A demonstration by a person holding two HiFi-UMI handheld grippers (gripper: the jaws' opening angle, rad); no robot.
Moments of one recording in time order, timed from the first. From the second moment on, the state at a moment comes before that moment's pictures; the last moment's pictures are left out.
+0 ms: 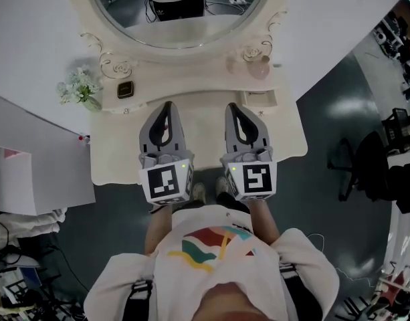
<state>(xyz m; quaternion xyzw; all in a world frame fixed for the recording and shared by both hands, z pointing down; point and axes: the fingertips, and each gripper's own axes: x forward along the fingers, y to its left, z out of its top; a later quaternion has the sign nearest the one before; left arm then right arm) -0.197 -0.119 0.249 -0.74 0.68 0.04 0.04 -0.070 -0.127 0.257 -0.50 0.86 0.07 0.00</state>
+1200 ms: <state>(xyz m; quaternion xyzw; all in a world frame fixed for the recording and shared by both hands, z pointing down) -0.114 -0.192 0.286 -0.76 0.65 -0.01 0.02 -0.010 -0.208 0.315 -0.49 0.87 -0.01 -0.03</state>
